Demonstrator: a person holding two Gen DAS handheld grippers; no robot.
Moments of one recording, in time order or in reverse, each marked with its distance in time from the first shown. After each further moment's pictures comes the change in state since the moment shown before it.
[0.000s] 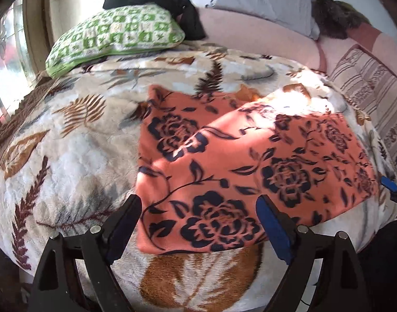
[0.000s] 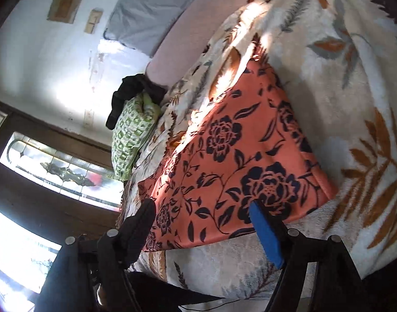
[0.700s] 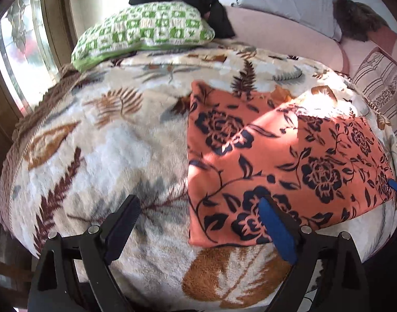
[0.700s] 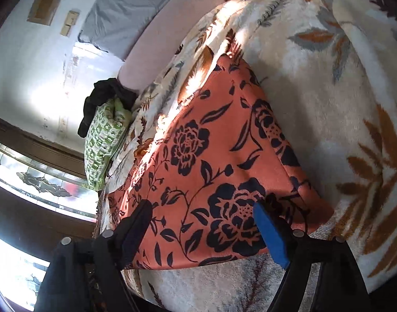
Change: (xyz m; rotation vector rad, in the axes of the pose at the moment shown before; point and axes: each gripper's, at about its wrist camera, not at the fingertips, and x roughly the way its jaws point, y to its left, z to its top) left arm -0.025 0.026 0.009 -0.009 -0.042 0.078; right arm 0.030 -0.018 0.012 0.042 -0.040 -0.138
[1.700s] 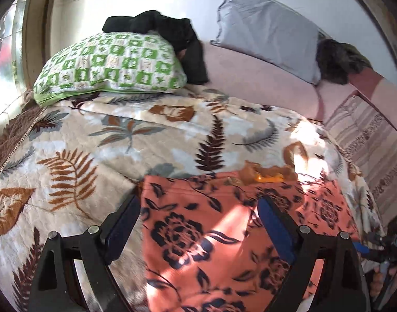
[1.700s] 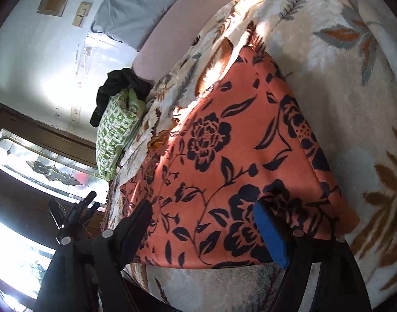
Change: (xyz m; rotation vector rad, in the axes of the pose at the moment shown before) left arm 0.015 -0.019 0.089 -0.037 -0.144 -0.247; right arm 0.010 0.007 0.002 -0.047 0.048 0.088
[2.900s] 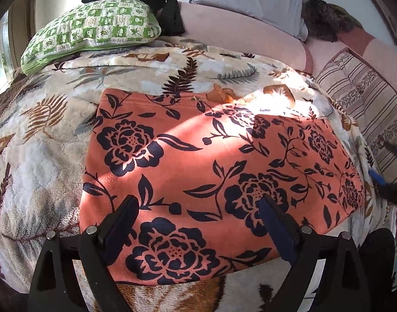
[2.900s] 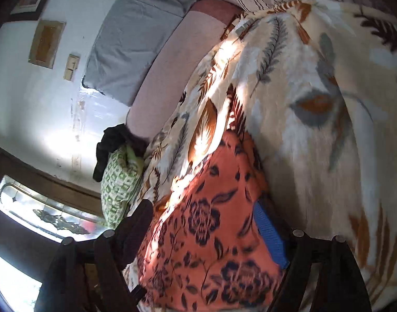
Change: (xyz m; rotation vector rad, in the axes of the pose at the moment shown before) left arm 0.017 -0.045 -0.084 0.020 0.155 0.014; right arm -0.045 -0.016 0.054 0.176 -0.182 0.014
